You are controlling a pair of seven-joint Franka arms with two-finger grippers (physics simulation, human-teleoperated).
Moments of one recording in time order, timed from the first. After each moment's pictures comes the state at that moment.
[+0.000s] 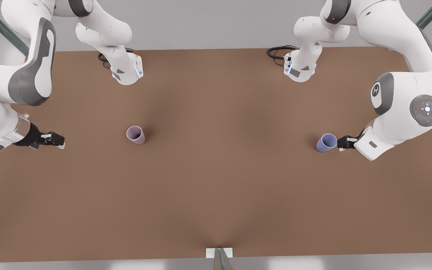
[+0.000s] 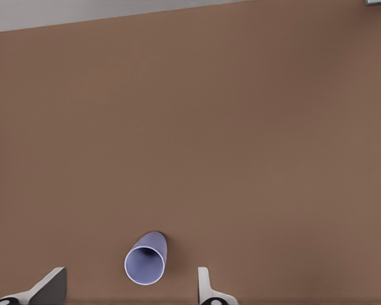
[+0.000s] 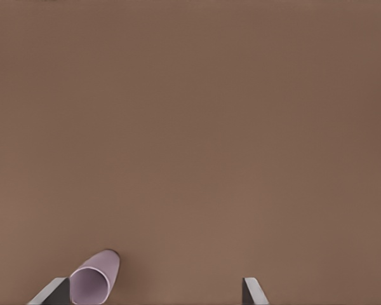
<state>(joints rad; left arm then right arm) -0.14 0.34 0.06 -1.26 0.03 1.53 0.02 -0.03 0.21 -0.05 -1.42 0.01 1.61 -0.09</state>
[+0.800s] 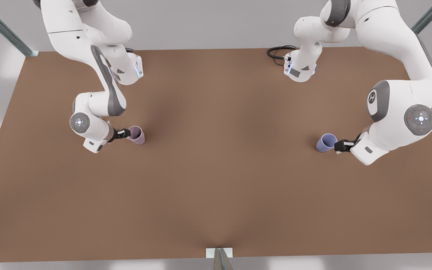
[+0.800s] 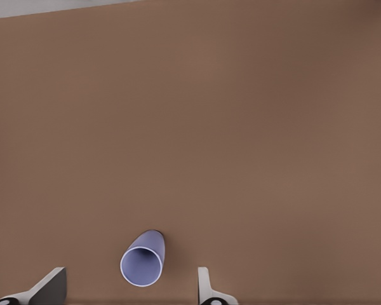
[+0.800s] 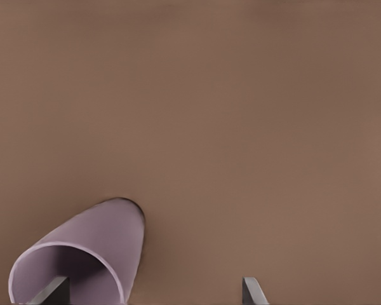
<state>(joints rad) -0.13 0.37 0.07 -1.27 0.03 1.54 0.02 0.08 0.15 0.03 -2.27 0.04 2.25 -0.15</state>
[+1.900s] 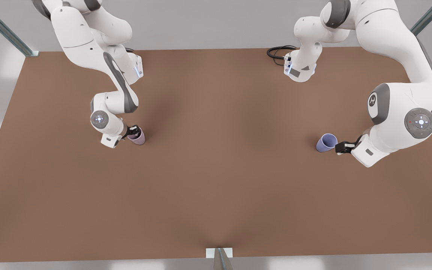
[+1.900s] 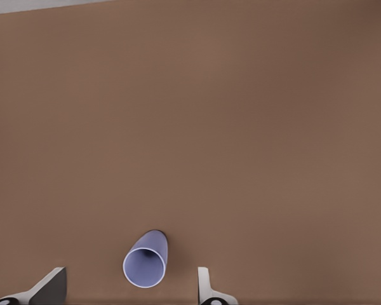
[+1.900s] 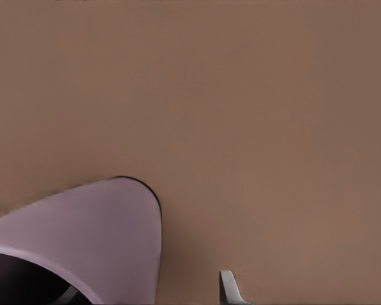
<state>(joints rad) -0.13 0.38 0.08 -1.27 0.03 1.54 0.02 0.14 0.20 0.05 -2.45 0.05 2.47 -0.22</state>
